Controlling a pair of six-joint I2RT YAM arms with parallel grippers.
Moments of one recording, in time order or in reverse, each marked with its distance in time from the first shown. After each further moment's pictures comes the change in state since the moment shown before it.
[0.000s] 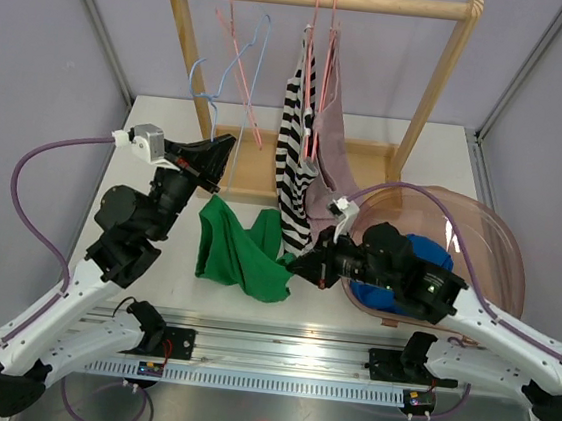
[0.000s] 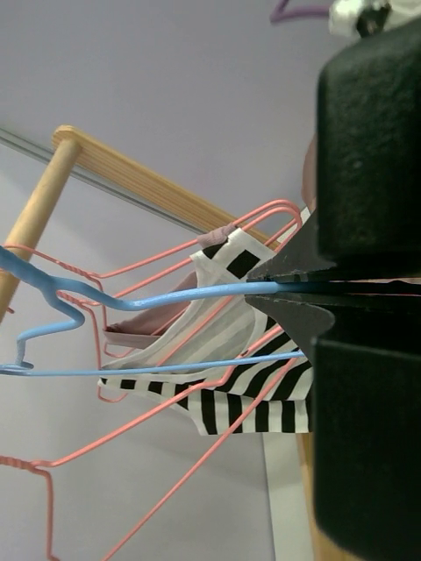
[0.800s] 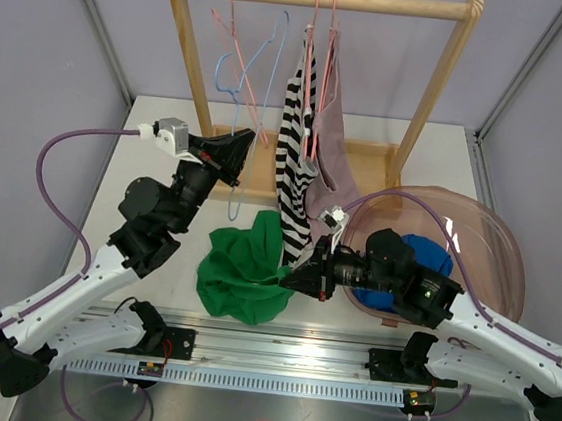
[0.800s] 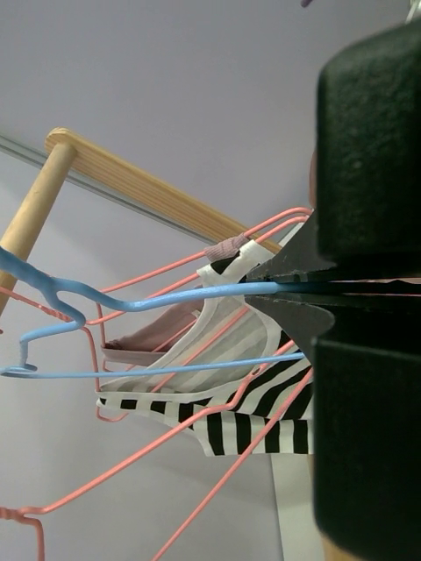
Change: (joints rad) left arm -0.058 0.130 0.021 0.115 -0.041 0.023; right arm 0.002 -0.053 -0.090 0.142 -0.193 -0.016
